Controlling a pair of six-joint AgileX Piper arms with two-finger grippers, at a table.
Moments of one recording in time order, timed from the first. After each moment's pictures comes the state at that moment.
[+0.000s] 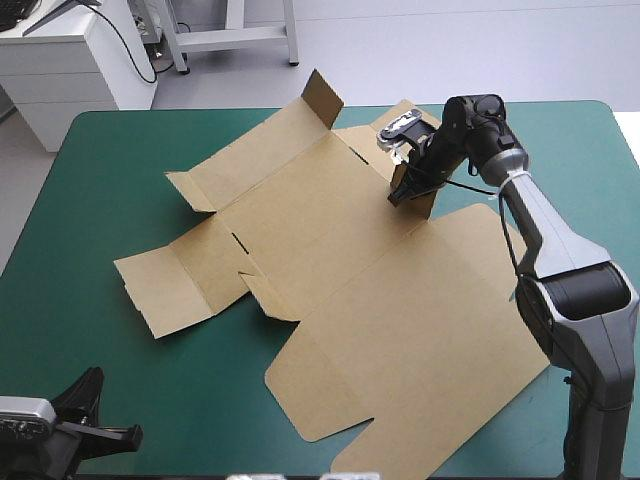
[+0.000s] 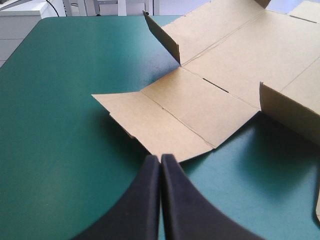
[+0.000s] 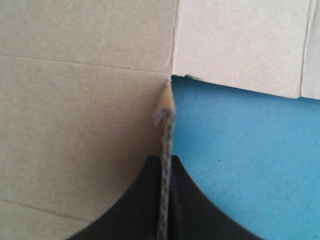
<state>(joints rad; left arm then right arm) -0.01 -0.02 -0.45 -0.08 0.85 0.06 0.29 2.08 -2.05 0.16 1.24 -0.56</state>
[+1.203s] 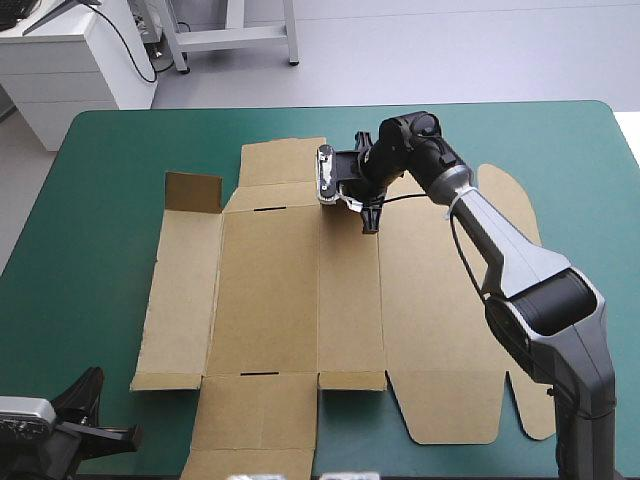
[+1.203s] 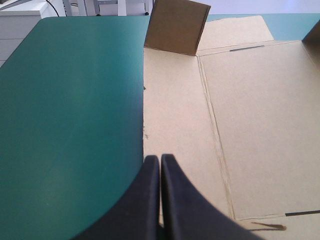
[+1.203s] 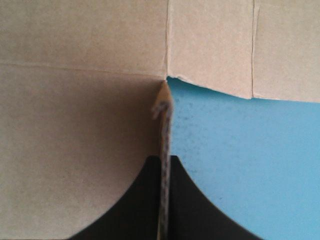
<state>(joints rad) -0.01 -0.02 -0.45 -0.08 0.85 0.06 0.49 2.08 -2.06 0.18 1.11 -1.27</state>
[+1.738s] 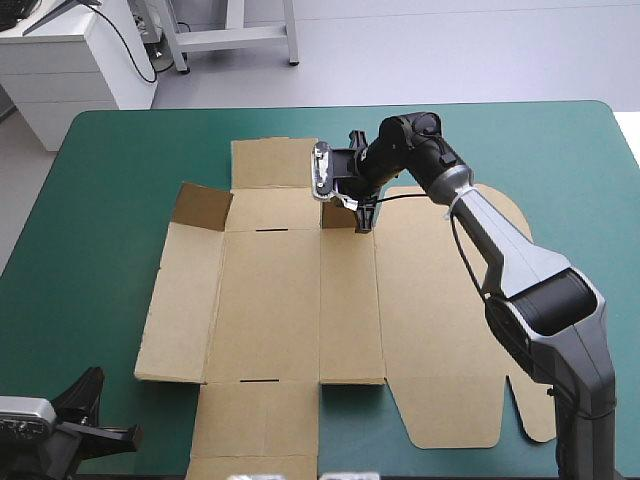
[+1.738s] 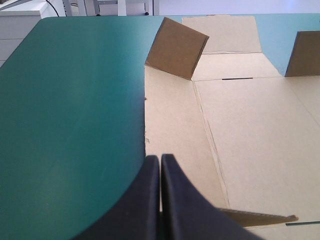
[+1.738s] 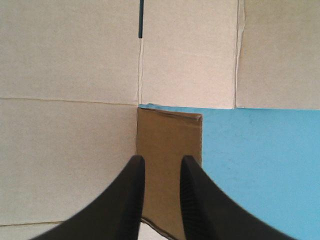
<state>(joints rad) -0.01 -0.02 -0.45 -0.08 0.85 0.06 0.49 2.08 -2.06 0.24 1.09 -1.28</state>
